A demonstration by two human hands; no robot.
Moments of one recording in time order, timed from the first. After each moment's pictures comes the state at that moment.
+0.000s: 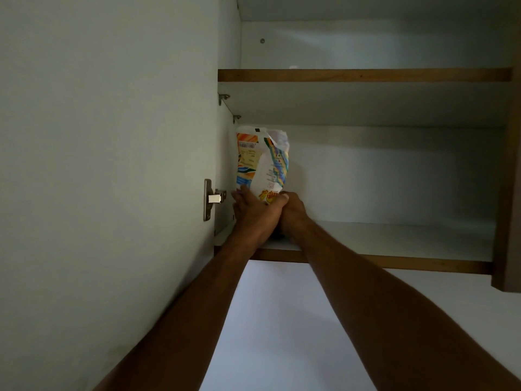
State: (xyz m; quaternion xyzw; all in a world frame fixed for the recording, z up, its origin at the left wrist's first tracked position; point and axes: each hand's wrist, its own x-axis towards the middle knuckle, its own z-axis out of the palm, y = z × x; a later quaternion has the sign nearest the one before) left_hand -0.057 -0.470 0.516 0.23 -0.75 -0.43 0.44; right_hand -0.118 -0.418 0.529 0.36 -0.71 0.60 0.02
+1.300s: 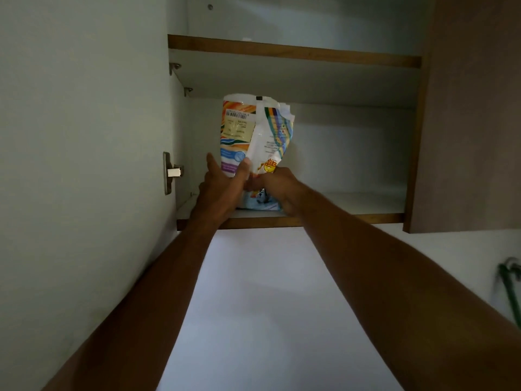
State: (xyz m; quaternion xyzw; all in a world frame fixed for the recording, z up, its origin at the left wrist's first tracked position) left_hand -0.037 -0.456 0.512 0.14 -0.77 -0.44 0.44; right_hand -0.107 -0.342 0.530 0.34 -0.69 0.64 -0.04
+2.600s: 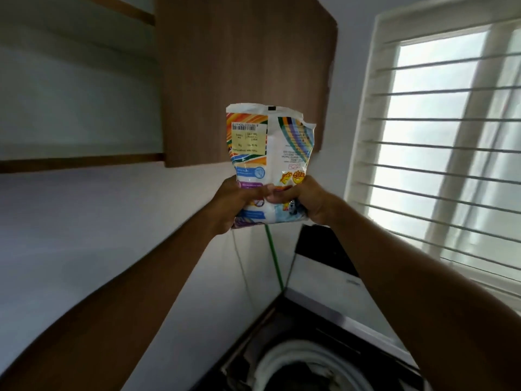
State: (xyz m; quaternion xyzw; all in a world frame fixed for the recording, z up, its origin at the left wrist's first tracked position) left_hand 0.002 -0.045 0.415 -0.26 -0.64 -0.72 -0.04; right_hand 0.024 0.138 0.429 0.11 -0.76 0.63 0.08
